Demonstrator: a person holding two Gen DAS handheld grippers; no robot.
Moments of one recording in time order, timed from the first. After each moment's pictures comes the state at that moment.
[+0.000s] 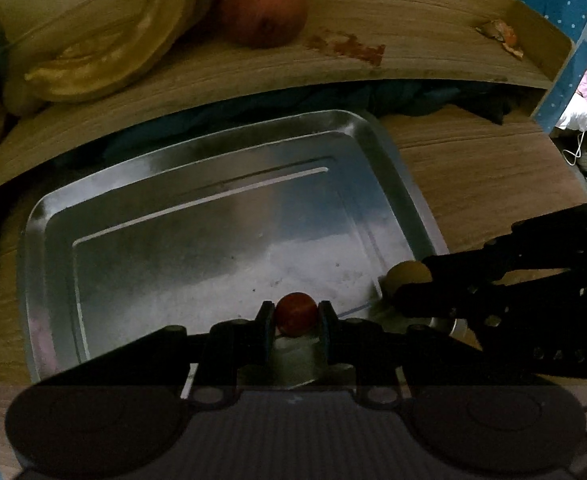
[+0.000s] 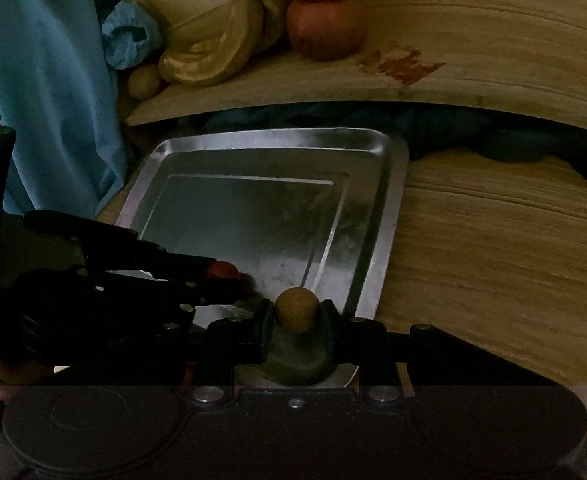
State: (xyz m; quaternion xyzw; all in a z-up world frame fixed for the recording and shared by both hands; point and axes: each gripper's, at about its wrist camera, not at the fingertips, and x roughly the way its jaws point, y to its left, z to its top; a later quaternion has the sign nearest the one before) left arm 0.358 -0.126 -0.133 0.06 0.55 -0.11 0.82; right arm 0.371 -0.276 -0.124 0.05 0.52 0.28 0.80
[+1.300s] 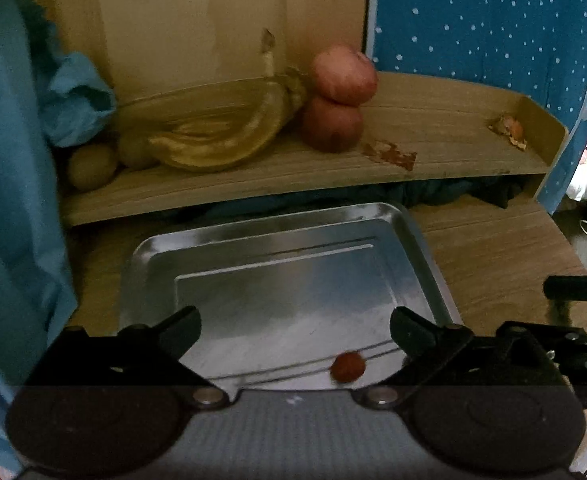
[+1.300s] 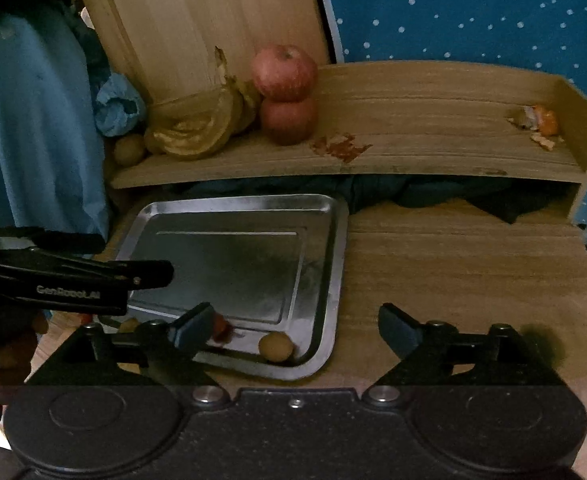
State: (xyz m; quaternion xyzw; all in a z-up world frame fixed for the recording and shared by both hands) left arm 0.308 -0.090 -0.061 0.04 0.44 -0.06 0.89; right arm 0.288 -0.289 -0.054 0.05 0.42 0.16 0.89
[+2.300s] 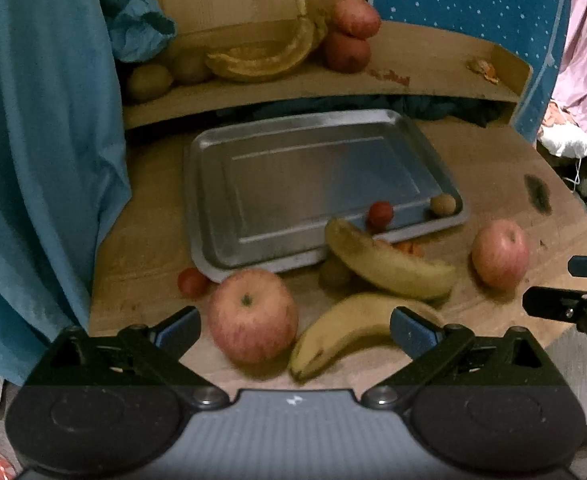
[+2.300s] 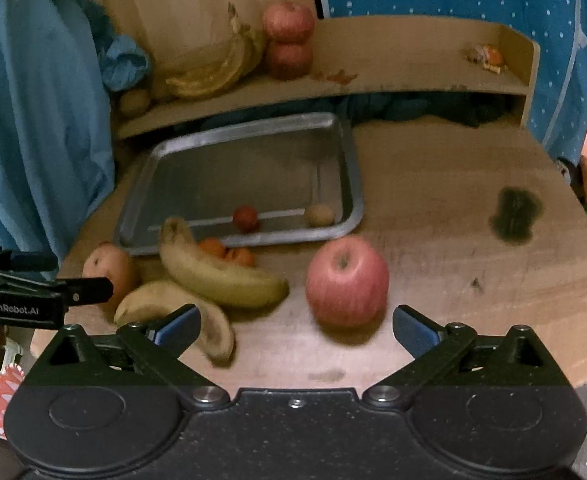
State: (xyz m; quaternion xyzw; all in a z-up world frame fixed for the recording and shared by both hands) left arm 0.192 -0.012 -0.071 0.05 0.48 -0.09 0.87; right arm 0.167 -0.236 -0.075 0.06 0.46 0.09 0.88
